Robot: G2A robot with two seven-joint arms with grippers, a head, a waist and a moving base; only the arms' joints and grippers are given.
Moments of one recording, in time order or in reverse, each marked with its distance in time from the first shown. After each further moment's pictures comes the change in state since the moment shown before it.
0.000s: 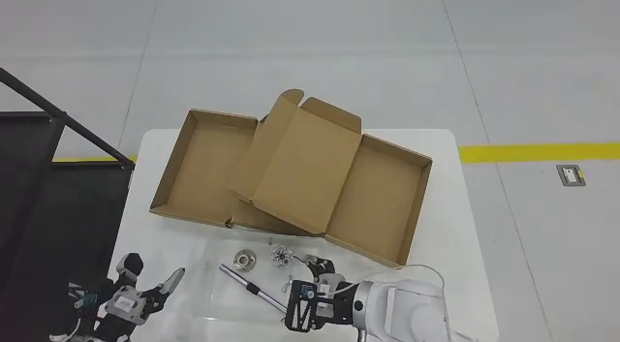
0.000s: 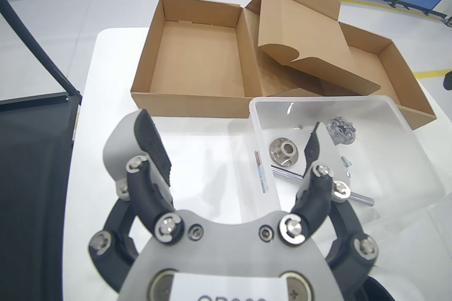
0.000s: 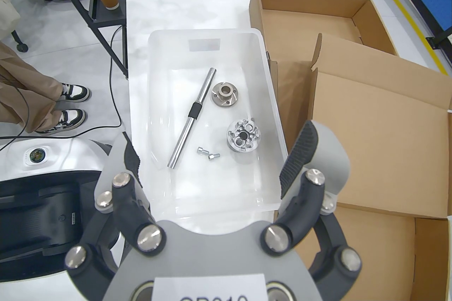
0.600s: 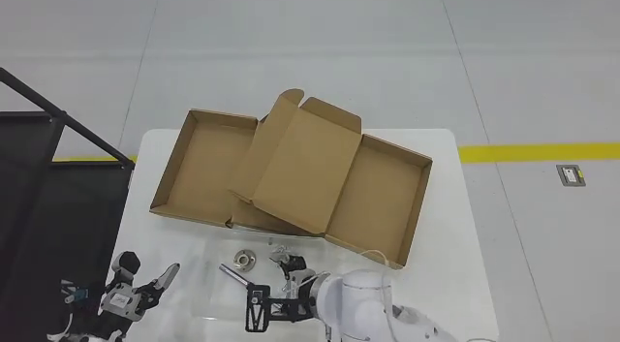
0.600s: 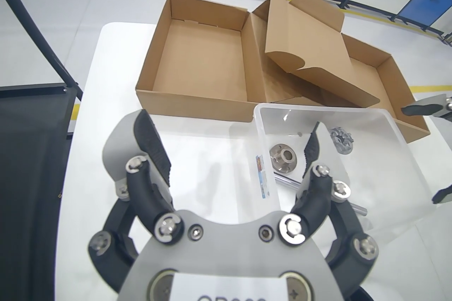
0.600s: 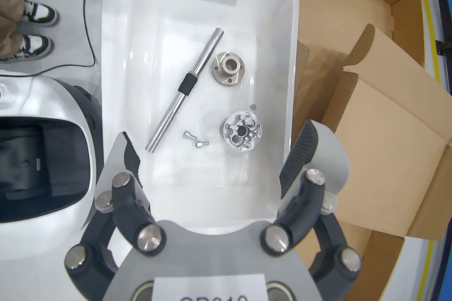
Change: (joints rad) left arm -0.014 -0.003 -0.015 0.005 -0.089 0.001 -0.050; right arm 0.289 -0.111 -0.305 0.182 -0.065 0.073 0.322
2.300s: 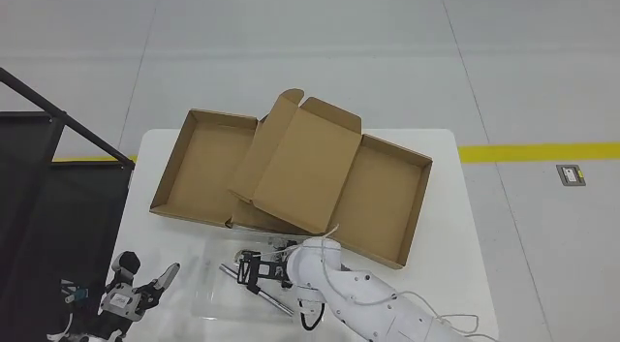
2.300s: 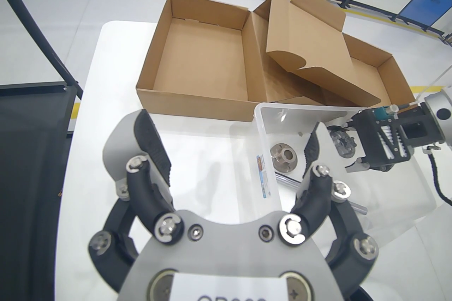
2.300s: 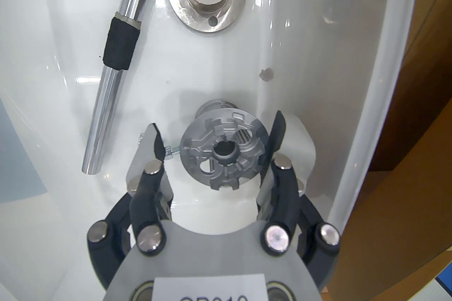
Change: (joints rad) left arm 0.000 0.000 0.000 0.000 0.000 0.000 0.000; right arm 0.230 -0.240 -0.122 0.570 0.085 0.121 0.084
